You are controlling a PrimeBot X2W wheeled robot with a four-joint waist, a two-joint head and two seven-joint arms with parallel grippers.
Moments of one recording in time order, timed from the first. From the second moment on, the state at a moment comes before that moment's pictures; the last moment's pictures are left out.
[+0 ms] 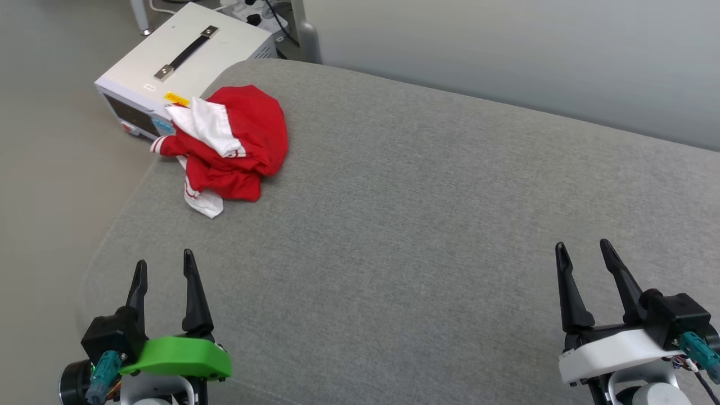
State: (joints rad) left arm 0.02 0.05 0.06 0.03 -0.20 0.04 -0.22; right arm 0.02 -0.05 0.00 0.01 0.16 0.13 -0.22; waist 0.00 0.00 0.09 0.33
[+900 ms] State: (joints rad) left arm -0.23 0.10 0.20 0.12 -0.26 -0.10 -0.26; right arm -0.01 -0.05 0.02 -0.01 0.13 0.13 -0.25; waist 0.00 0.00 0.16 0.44
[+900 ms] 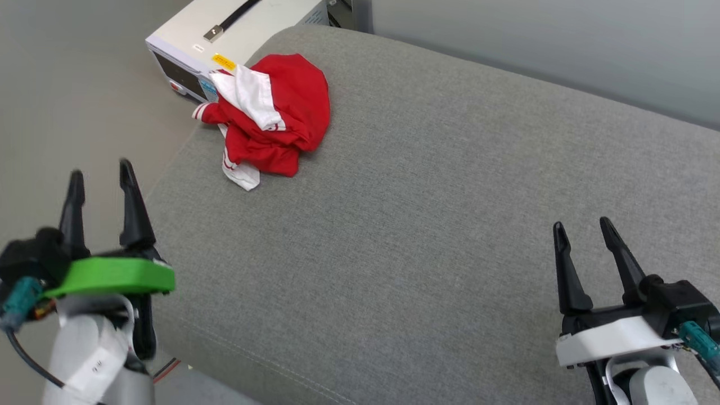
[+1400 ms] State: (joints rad) left arm -0.74 0.43 0.04 0.39 -0.55 -0.13 -0.11; right arm -0.15 -0.08 0.04 -0.10 0.04 0.13 -0.25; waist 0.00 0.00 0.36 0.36
